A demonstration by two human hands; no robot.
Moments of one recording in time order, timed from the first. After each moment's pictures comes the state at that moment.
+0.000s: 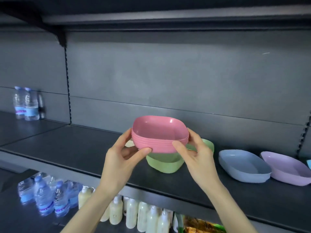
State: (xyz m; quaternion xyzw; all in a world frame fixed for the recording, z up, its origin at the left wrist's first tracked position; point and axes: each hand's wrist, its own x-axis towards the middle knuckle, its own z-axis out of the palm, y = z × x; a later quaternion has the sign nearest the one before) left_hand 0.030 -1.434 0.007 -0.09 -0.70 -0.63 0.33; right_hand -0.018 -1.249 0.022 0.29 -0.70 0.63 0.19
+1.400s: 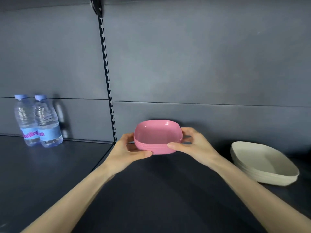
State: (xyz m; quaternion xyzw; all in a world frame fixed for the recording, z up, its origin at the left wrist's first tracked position) left_hand -0.226 -1.903 -0.015 -0.06 -0.80 -0.59 0.10; right_hand -0.251 -1.669 0.004 0.17 -0.83 0.53 0.07
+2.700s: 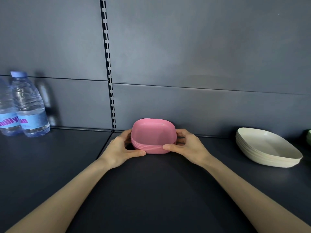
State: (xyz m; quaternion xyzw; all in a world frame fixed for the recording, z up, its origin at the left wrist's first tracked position) left_hand -0.275 -1.966 -0.073 -0.13 -0.85 -0.51 0.05; right_hand -0.264 -1.720 -0.049 0.12 -0.86 0.50 0.05
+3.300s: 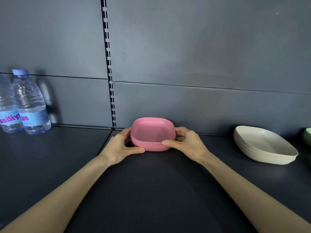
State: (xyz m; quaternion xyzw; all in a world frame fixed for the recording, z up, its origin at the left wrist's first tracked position) left_hand -0.270 -1.964 -0.069 -0.14 -0.86 -0.49 0.06; right_hand -0.263 -1.721 -0.047 0.11 -0.85 0.51 0.06
